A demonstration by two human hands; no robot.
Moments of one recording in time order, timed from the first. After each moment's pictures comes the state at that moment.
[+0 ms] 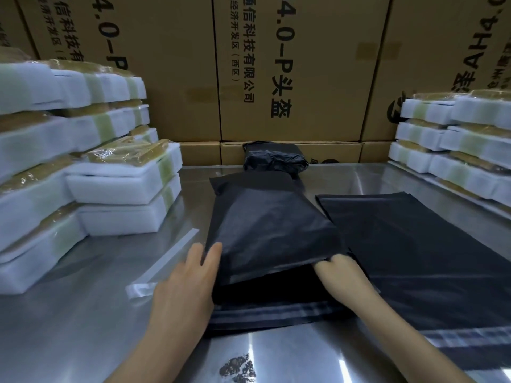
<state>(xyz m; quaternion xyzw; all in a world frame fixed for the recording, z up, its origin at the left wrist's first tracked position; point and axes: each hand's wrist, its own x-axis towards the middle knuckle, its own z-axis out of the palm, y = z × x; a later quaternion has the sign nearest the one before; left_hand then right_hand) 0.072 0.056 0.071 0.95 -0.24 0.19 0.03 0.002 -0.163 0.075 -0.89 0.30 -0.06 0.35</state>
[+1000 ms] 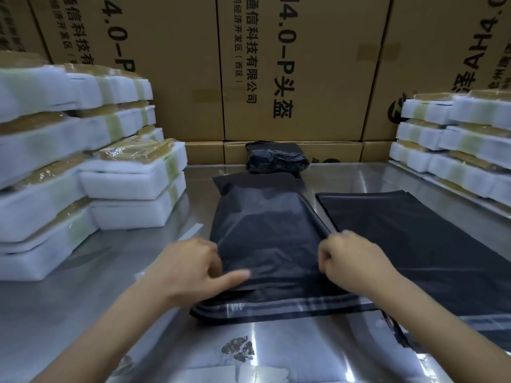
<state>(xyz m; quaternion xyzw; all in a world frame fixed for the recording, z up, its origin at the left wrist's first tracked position) 0.109 0.065 0.086 0.88 -0.45 0.15 0.05 -0.012 -0.179 0.091 -0.98 0.14 -0.11 0.03</state>
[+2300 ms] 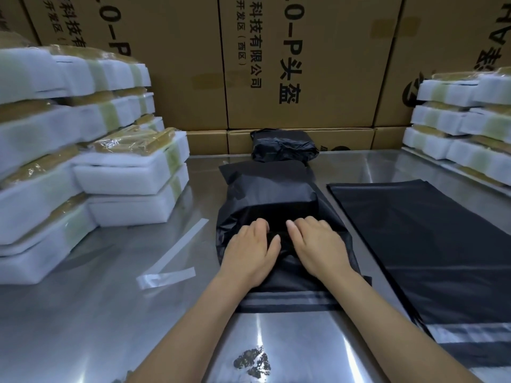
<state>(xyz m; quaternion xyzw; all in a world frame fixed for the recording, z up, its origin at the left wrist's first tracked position) 0.144 -0.028 0.029 0.89 -0.35 0.13 0.25 0.080 -0.166 0.033 -0.95 0.18 -0.22 0.12</state>
